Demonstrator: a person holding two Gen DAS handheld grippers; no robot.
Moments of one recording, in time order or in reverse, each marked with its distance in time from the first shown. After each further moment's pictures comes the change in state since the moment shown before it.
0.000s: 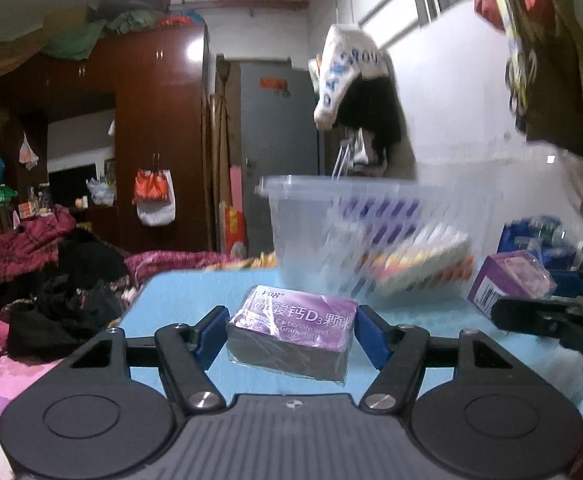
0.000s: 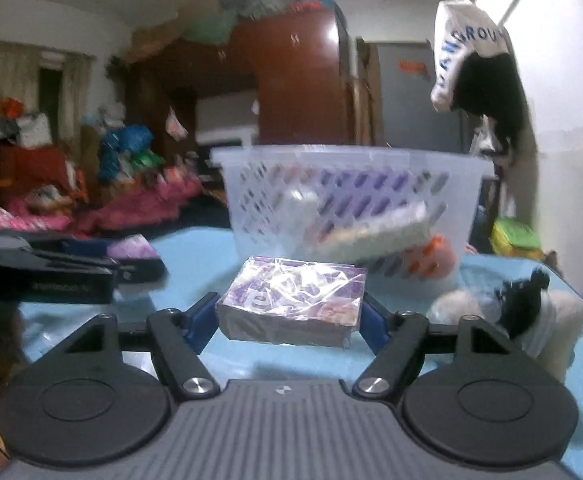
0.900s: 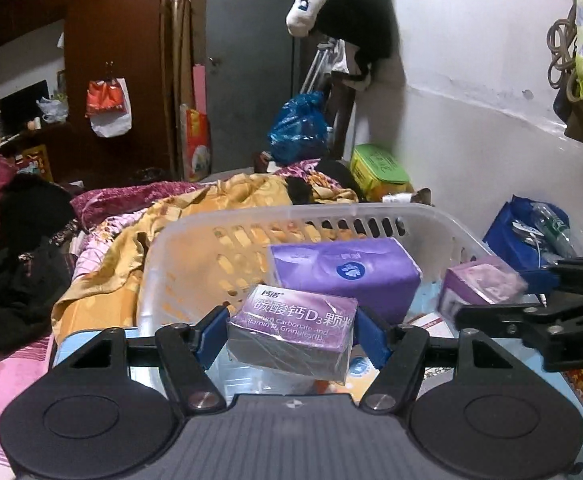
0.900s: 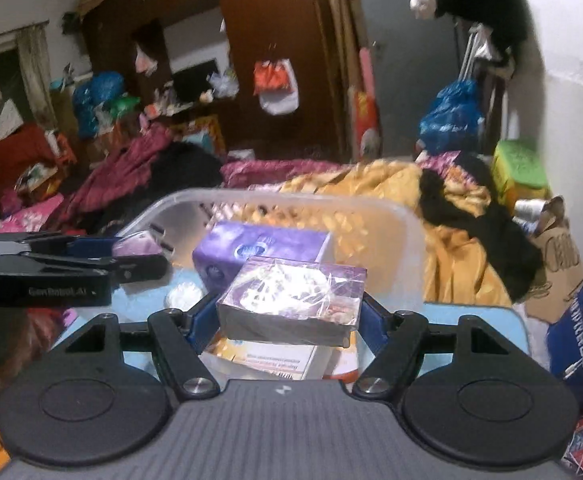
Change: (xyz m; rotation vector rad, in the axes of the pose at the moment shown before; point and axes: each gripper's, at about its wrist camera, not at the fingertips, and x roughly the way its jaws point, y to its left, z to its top) left arm 0.197 -0.040 0.157 -0.020 0.420 -0.102; right arm 0.121 -0.128 0.175 0.152 0.405 0.019
